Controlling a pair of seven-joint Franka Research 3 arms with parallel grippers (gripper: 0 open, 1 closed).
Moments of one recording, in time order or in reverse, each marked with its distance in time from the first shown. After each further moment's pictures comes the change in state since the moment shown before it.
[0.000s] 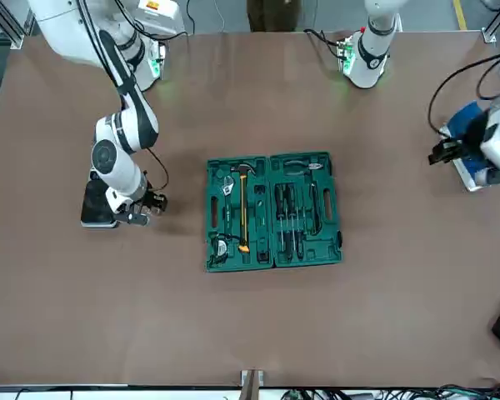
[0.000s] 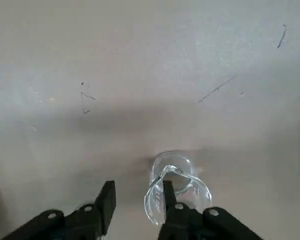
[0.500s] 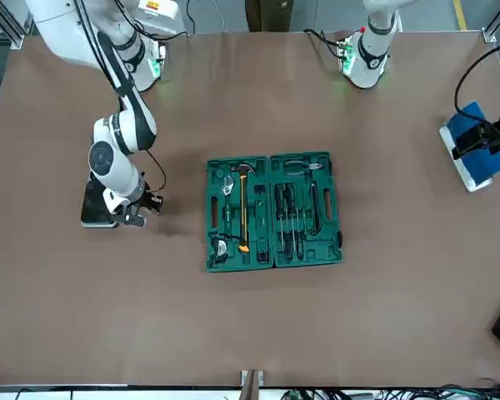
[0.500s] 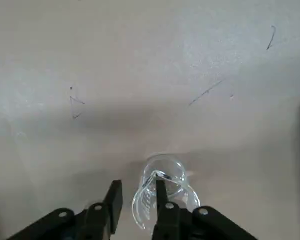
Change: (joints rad) left arm -0.243 0.029 0.178 0.184 0.117 -0.120 -0.016; right arm -0.008 0.007 -0.009 -0.001 -0.001 0.006 -0.002
